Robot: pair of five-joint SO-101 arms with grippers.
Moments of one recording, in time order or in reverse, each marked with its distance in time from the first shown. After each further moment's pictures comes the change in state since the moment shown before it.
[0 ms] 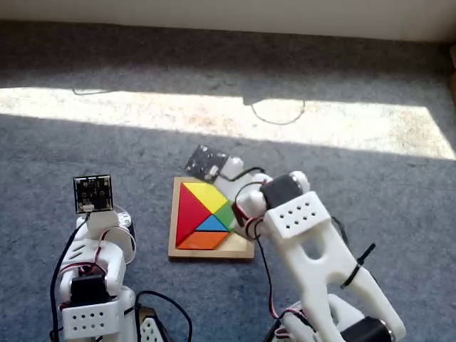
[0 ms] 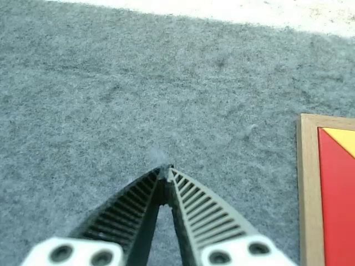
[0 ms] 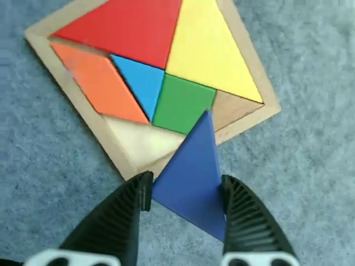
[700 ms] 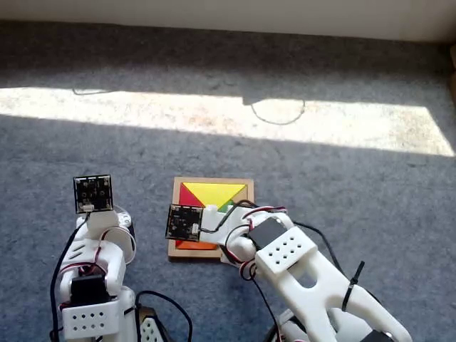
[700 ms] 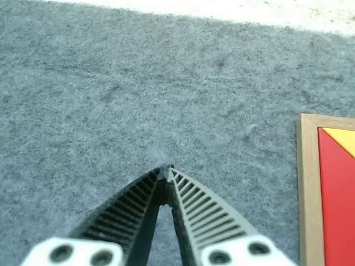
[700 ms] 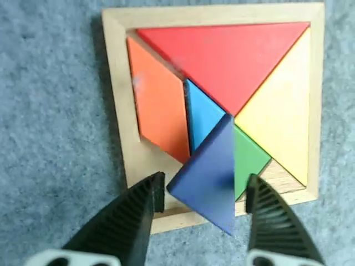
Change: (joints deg) left arm 0.0 0.0 0.0 0.0 0.0; right arm -9.9 -7.7 23.6 -23.5 13.6
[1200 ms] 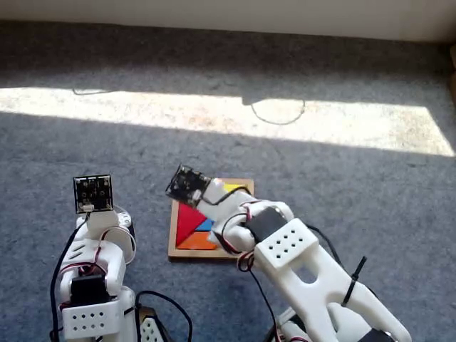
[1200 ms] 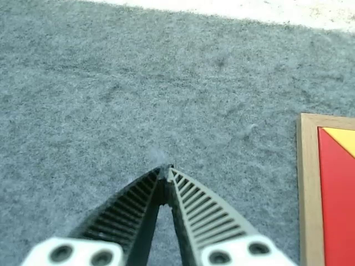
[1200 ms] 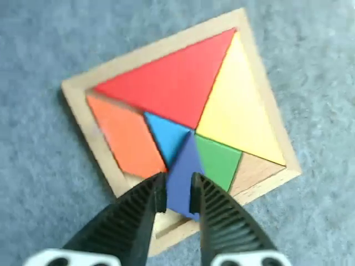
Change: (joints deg) left arm 0.0 0.0 0.0 0.0 0.0; right arm 0.0 0.5 -8.1 3.6 -19.9
